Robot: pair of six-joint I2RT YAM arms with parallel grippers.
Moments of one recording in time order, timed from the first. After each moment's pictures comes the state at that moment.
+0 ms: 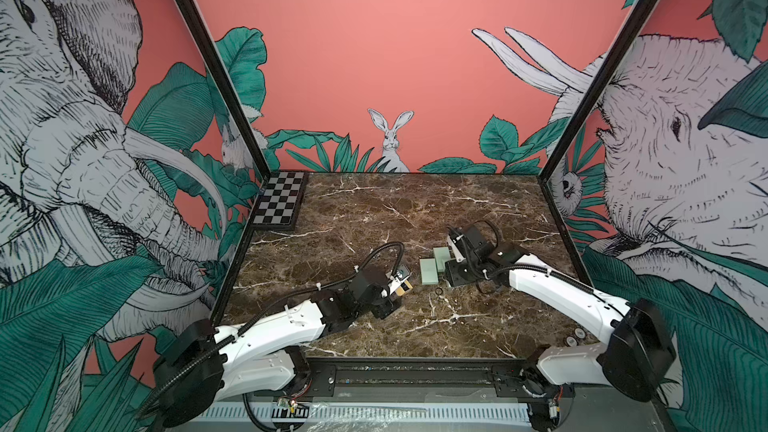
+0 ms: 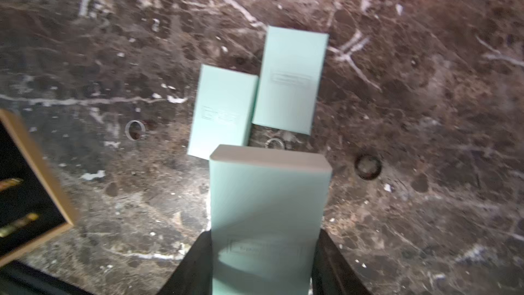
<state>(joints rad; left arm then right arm) -1.00 1.11 0.55 -0.15 -0.24 0.09 0.67 1.34 0.96 -0.77 0.09 0.40</state>
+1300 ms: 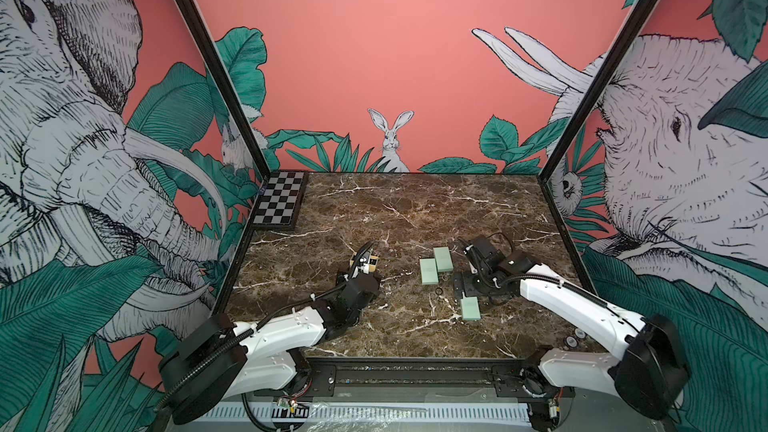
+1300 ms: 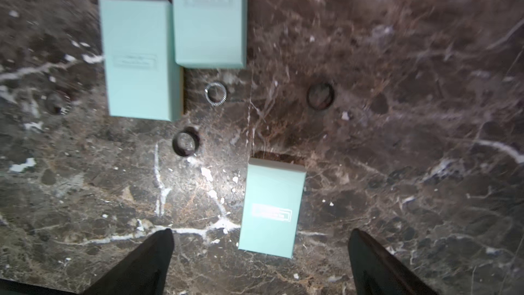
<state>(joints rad) -0.93 1.16 0.33 0.18 -0.66 -0.30 0.65 1.22 0.90 -0.88 0.11 0.50</state>
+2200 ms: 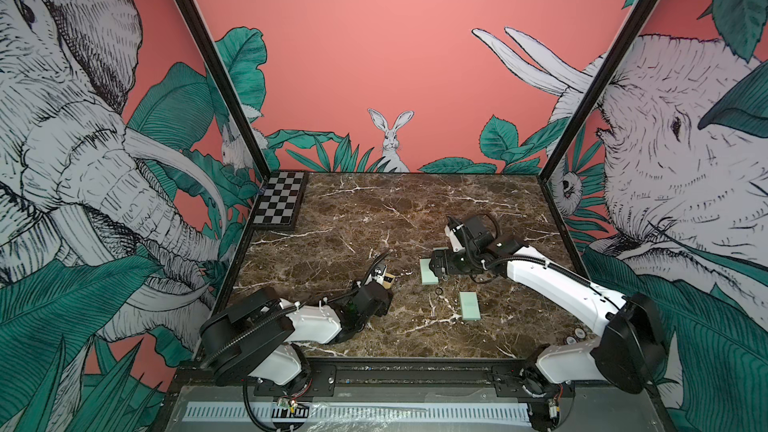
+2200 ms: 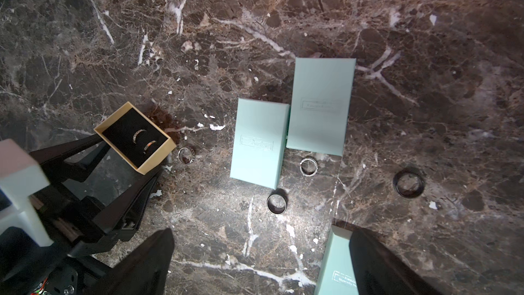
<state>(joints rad) -0.97 1.38 0.32 0.35 -0.46 -0.31 0.65 1.40 1.06 -0.72 -0.08 0.48</state>
